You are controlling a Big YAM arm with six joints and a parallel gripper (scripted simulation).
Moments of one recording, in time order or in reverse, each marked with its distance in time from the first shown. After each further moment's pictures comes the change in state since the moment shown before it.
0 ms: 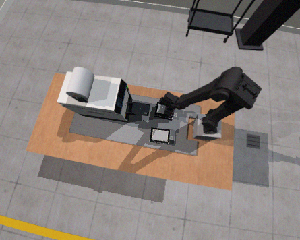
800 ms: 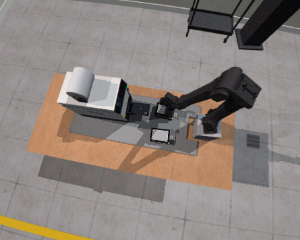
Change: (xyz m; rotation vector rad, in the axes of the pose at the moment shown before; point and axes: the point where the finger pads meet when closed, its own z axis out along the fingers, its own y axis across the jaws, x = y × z) arm 0.002 0.001 0.000 -0.002 0.004 -0.001
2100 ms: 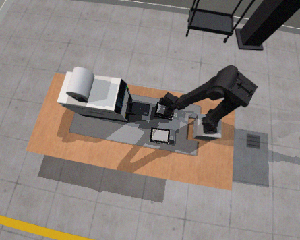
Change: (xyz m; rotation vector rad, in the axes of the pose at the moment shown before) arm 0.001 -0.002 0.007 0.003 -0.003 0.004
